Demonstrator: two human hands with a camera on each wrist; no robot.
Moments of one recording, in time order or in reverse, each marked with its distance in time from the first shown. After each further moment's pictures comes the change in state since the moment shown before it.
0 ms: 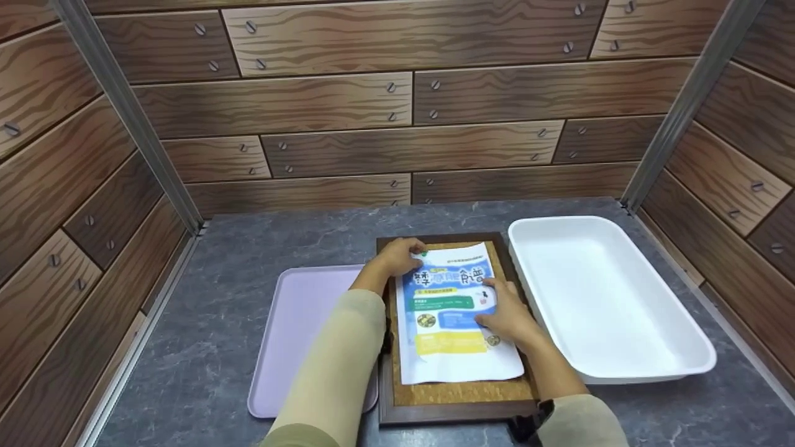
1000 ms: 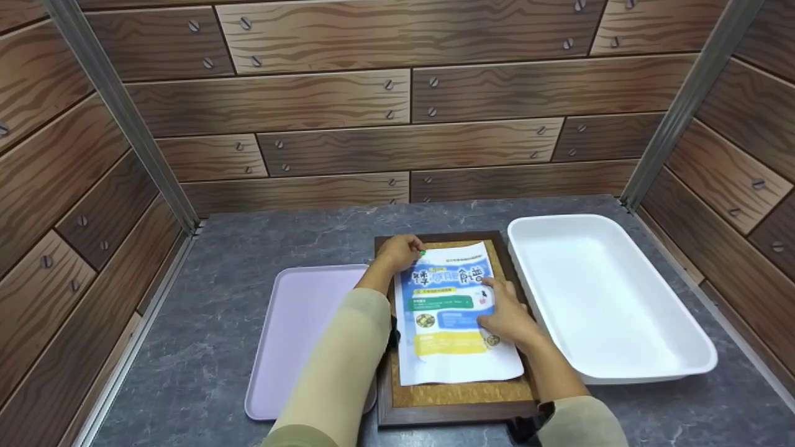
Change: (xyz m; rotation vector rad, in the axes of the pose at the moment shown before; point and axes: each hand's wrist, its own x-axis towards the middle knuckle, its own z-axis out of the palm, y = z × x) left_hand 0.004 0.010 0.006 -0.038 0.142 -0.111; right_hand -0.004 -0.001 -0.002 0.019 -0.034 -0.005
